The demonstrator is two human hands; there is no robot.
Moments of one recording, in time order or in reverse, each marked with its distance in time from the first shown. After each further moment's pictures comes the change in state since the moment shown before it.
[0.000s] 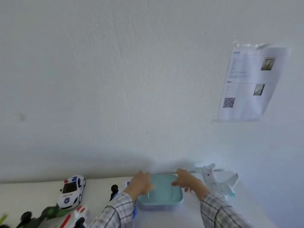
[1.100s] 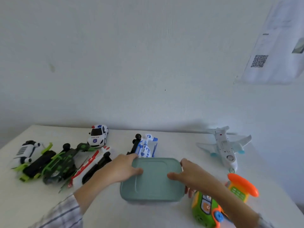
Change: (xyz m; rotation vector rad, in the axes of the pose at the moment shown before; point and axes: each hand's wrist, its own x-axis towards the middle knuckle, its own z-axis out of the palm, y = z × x) left_hand -0.214 -0.044 -0.002 -0.244 -0.028 -0.106; right_hand -0.192 -0.038 0.055 0.220 -0.208 -0.087
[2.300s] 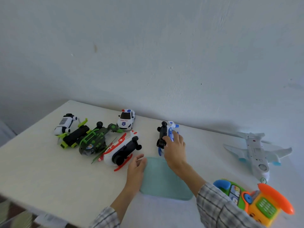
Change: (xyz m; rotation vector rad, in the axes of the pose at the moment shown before) left_hand 0.000 -0.061 0.111 -1.299 0.530 -0.263; right_hand 0.120 -0.051 0.106 -0.494 0.566 -0.492
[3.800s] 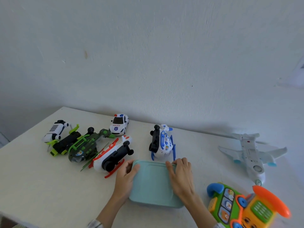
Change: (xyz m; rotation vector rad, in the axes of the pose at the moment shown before) left_hand -0.001 -0.006 -0.003 0.023 -0.003 0.213; right_hand -0.063 0.047 0.005 0.318 -0.023 0.243
